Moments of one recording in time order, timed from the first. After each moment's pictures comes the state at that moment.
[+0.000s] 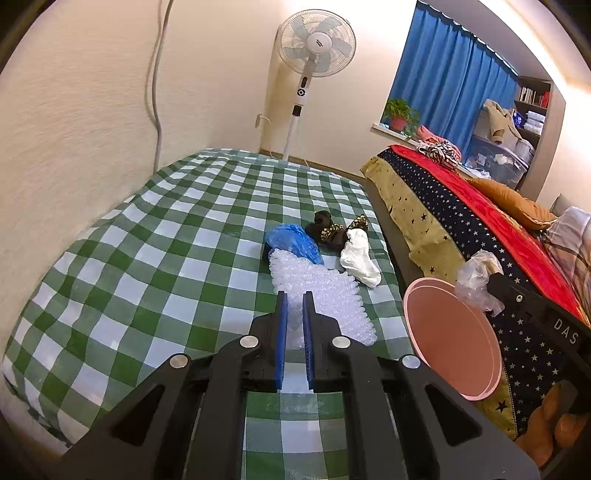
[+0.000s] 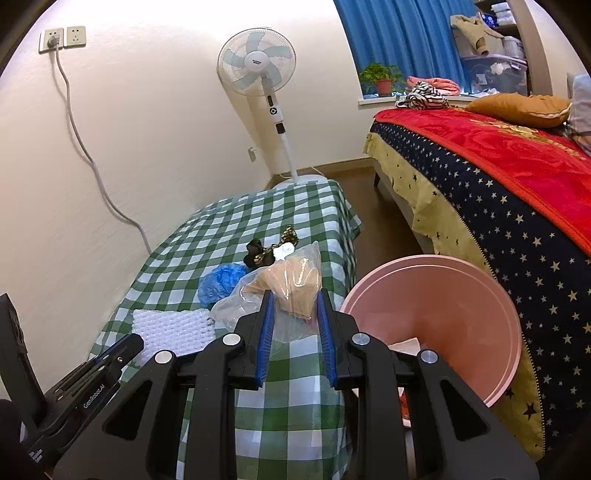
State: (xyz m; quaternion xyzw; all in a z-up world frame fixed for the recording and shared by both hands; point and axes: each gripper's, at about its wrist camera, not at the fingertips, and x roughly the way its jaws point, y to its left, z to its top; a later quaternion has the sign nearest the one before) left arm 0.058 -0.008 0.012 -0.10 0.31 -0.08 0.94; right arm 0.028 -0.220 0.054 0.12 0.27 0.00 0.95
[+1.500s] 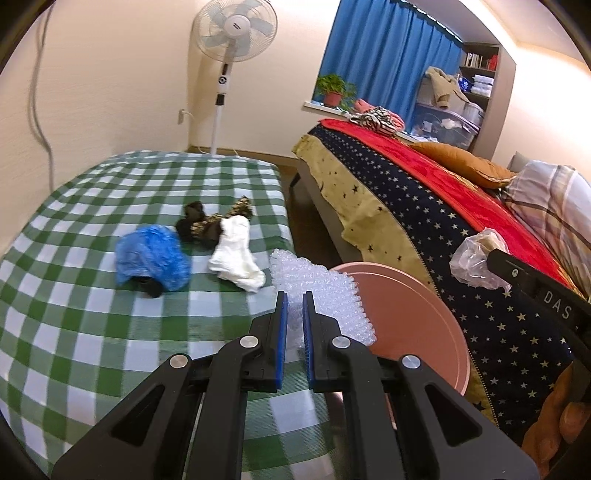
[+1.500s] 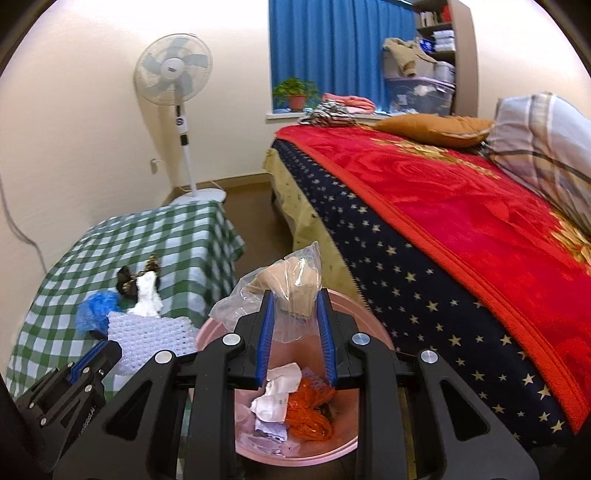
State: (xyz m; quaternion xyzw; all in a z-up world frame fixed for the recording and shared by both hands) left arm 0.093 -0.136 0.001 -0.06 0.31 -0.19 0.93; right arm 0.035 -0.301 0.062 0.07 0.27 -0.19 0.94
